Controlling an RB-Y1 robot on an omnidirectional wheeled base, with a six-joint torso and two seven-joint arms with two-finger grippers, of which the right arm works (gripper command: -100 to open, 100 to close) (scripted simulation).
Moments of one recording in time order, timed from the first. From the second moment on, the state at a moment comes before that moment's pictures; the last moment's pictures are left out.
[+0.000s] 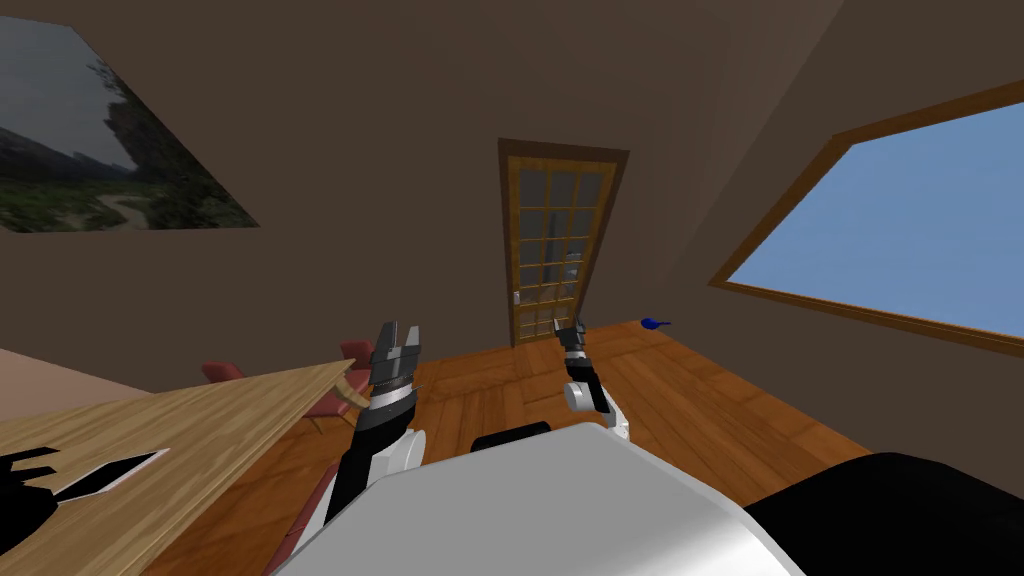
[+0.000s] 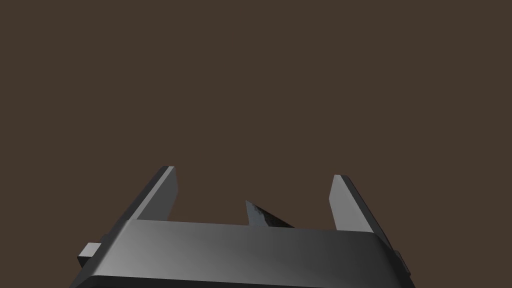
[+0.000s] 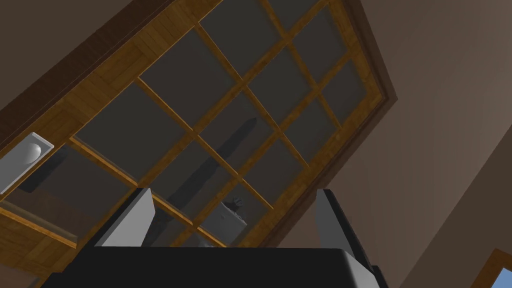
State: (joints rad) arm 0.27 -0.08 -0.01 -1.69 -0.22 -0.64 -0.57
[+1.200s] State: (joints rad) arm 0.15 -0.11 -0.01 -1.36 -0.30 -0.71 -0.81
